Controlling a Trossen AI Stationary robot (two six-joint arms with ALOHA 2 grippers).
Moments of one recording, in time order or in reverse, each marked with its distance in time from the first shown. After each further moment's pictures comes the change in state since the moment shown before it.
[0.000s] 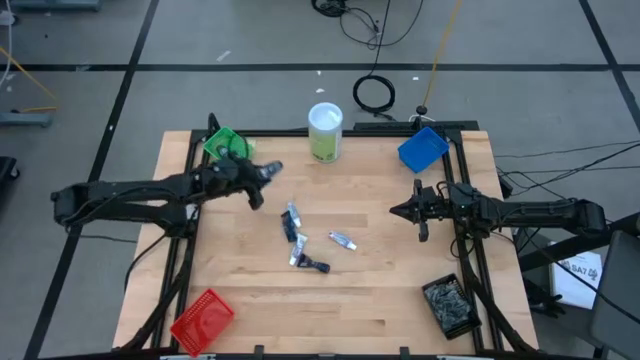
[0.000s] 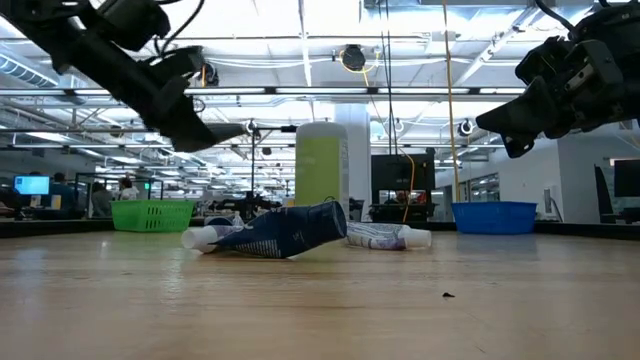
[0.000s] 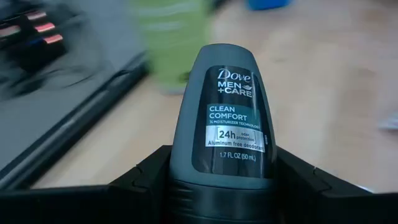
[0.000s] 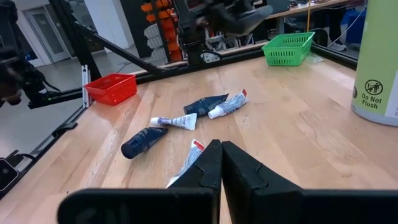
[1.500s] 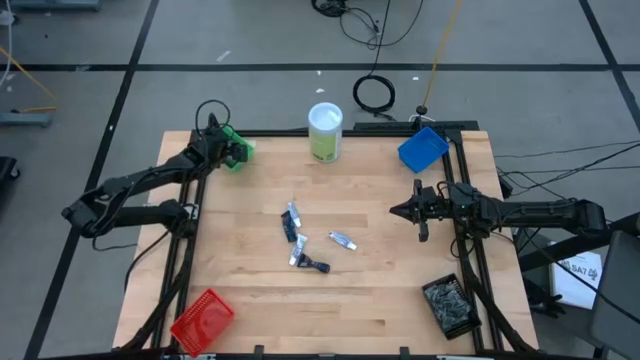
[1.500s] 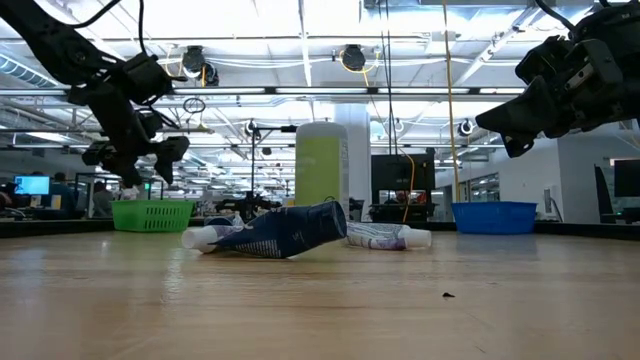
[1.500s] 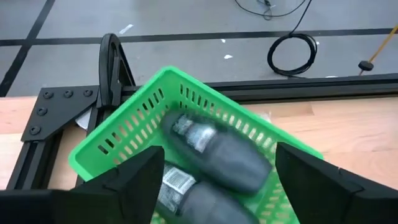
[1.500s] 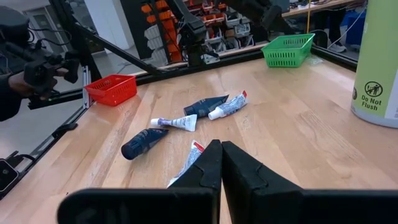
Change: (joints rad) left arm 0.575 0.163 0.000 -0.042 -0.165 -0.382; right arm 0.000 0.000 0.000 0.005 0.000 -0.002
